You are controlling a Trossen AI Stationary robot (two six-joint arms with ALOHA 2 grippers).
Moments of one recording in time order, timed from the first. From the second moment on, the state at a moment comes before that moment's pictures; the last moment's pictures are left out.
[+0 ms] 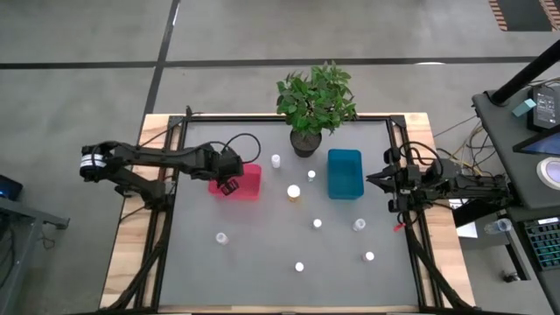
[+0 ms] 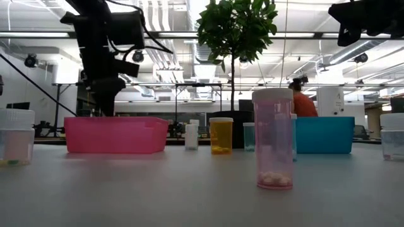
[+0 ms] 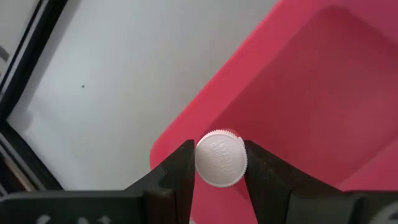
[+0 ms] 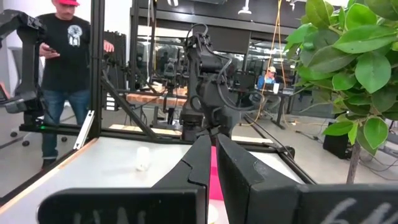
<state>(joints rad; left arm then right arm) 0.16 1.34 0.86 -0.89 -0.43 -0.44 0.01 0.06 0.21 -0.01 -0.02 -0.12</state>
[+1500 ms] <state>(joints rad) 0.17 1.40 0.86 -0.85 -0.40 -0.46 0.01 0.06 0.21 -0.02 -0.02 -0.12</state>
